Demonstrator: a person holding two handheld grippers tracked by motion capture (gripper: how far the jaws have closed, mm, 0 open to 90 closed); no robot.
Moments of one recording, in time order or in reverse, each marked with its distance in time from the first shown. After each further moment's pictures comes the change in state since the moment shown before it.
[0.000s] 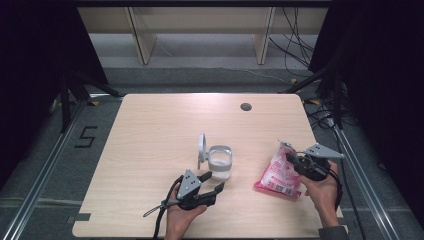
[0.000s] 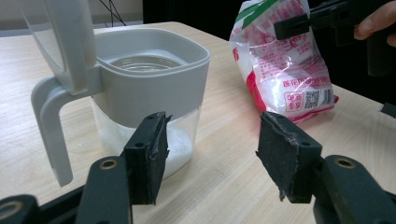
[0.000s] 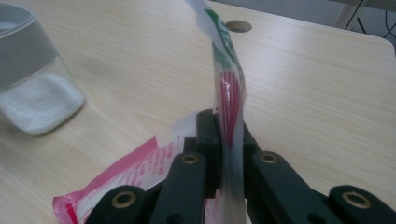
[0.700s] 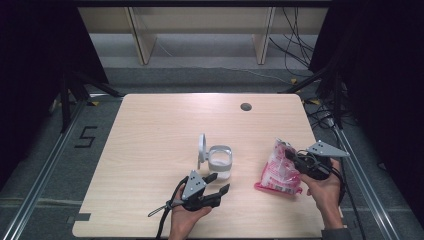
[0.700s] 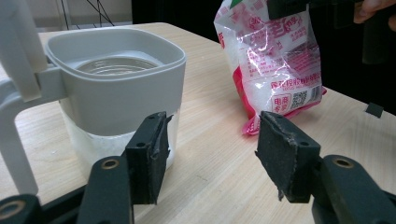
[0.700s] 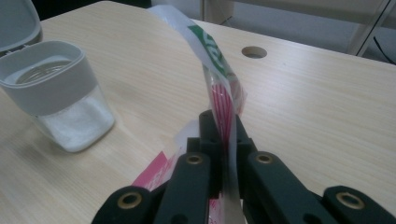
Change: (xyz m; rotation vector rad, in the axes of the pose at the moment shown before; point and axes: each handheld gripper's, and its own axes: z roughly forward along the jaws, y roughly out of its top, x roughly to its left) left arm -0.008 0.001 0.005 -0.002 -0.026 0.005; right arm 0.008 0.015 -0.013 -0.070 0.072 -0.018
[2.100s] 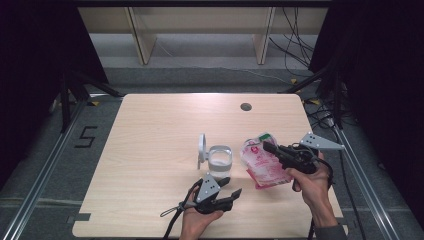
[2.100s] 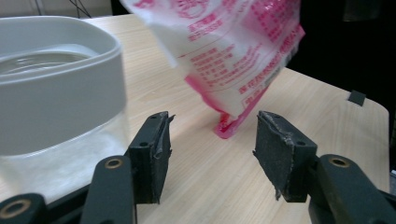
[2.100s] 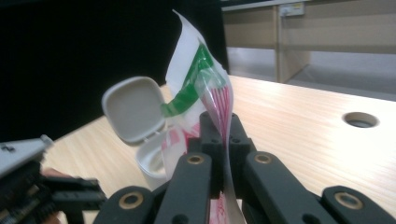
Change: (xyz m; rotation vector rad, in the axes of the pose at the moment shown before) left arm -0.022 -0.004 0.021 0.032 -0.054 0.028; right arm 0.035 0.037 0.004 -0.199 0.324 0.051
